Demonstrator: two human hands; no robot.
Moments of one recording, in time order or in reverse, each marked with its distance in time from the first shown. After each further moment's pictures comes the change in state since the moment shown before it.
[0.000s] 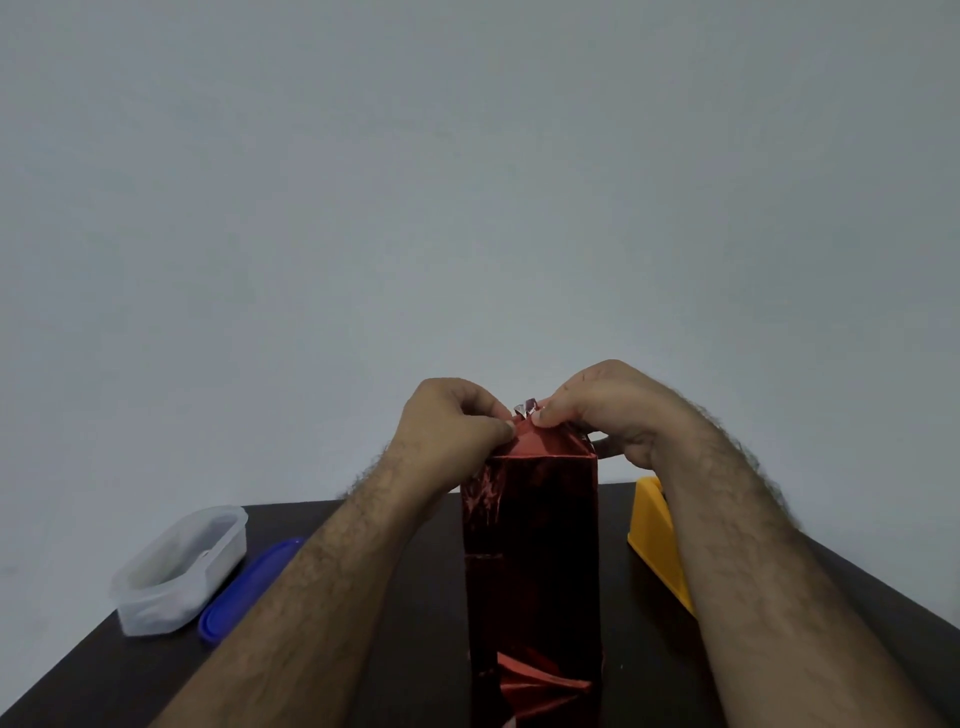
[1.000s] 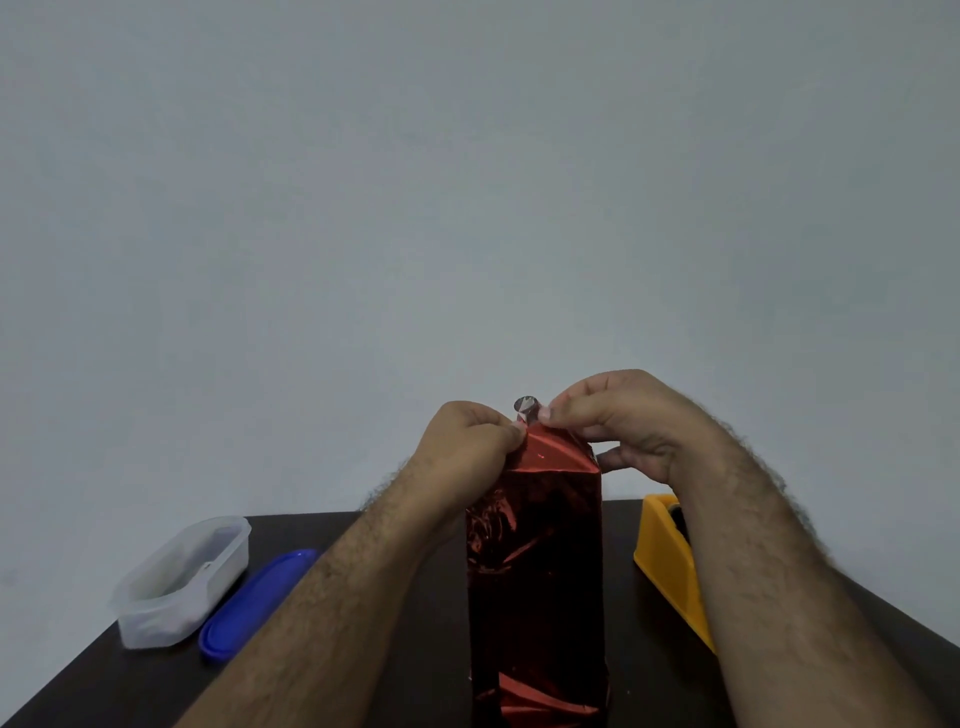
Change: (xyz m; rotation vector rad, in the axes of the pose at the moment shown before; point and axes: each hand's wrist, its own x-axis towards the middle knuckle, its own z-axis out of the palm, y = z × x) left_hand 0.000 0.001 0.009 -0.132 -0.085 -0.107; right_hand -0.003 0.002 -0.011 0.112 -0.079 -0.054
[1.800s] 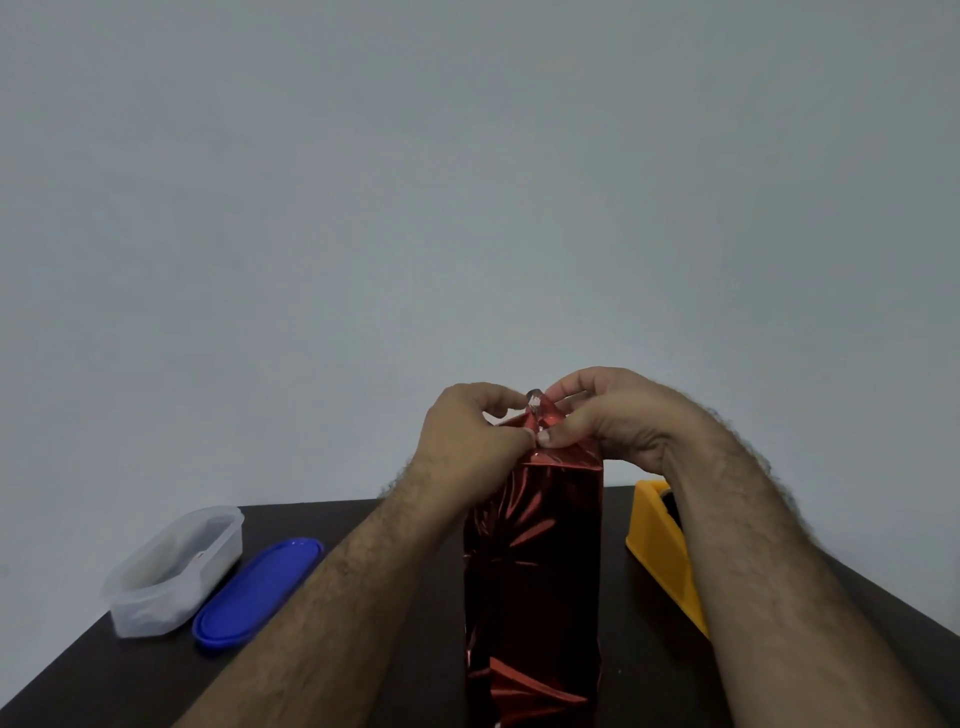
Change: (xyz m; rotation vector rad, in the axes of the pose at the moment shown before) left_hand -0.002 -0.004 0.012 0.126 0.113 0.150; right_hand 0.011 0.013 -0.004 -0.001 -0.043 0.023
